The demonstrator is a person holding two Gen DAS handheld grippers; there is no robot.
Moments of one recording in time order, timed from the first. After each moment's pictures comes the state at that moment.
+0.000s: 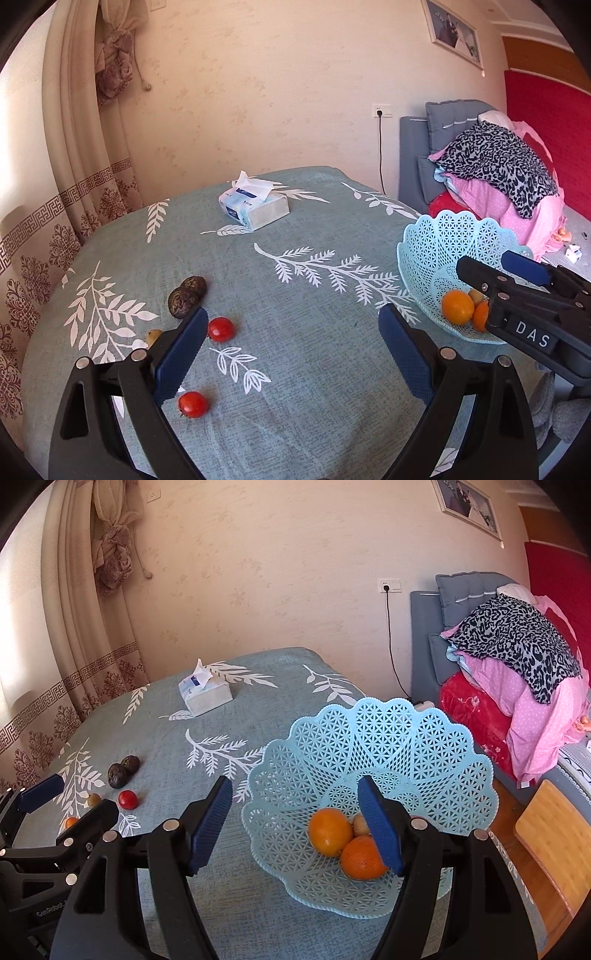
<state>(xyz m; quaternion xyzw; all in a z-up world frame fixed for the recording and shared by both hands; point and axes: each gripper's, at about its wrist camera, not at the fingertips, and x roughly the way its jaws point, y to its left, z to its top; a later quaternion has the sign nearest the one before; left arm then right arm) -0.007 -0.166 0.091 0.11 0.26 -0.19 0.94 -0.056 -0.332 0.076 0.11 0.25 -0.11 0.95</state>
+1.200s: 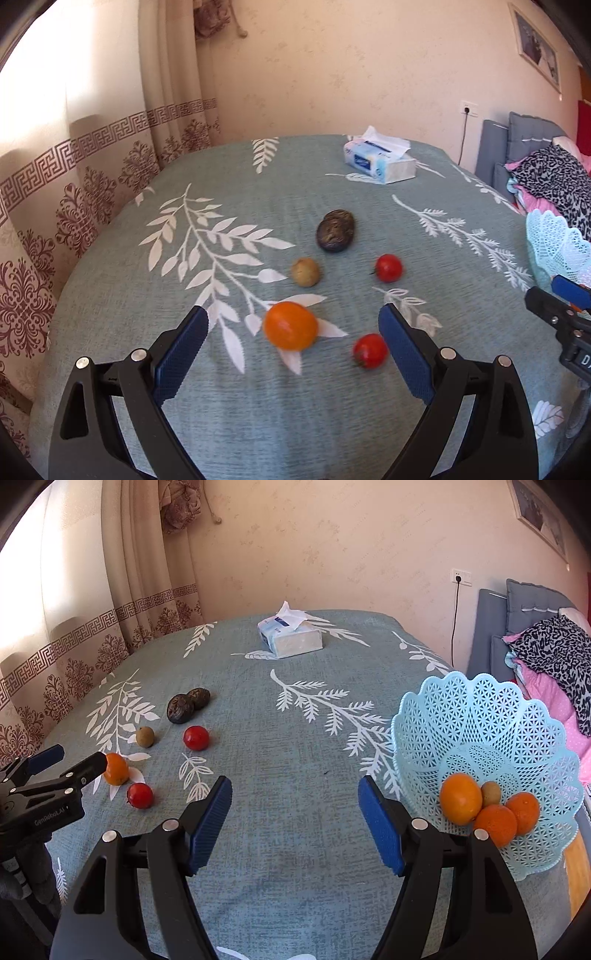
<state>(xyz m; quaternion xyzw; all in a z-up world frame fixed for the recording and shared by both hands) 0.027 -0.018 0.050 0.05 0.32 -0.06 0.94 -0.023 -0.237 0.047 0.05 0.32 -0.01 0.95</state>
